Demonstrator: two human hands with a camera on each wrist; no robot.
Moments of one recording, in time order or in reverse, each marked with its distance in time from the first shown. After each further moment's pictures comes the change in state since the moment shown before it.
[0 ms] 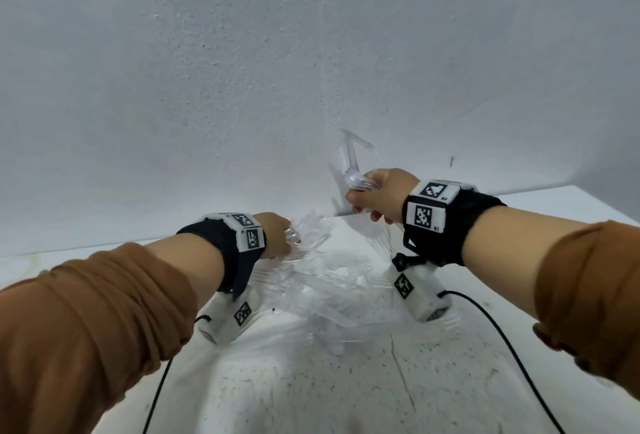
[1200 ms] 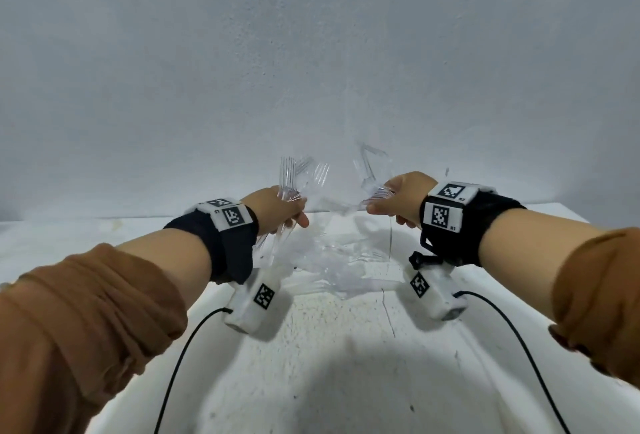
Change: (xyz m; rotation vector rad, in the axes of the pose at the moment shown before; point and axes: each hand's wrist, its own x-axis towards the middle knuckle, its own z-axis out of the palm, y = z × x) left_hand -0.128 -0.008 -0.003 -0.738 0.373 0.068; right_hand -0.086 -0.013 -0.017 -0.100 0.045 -0.022
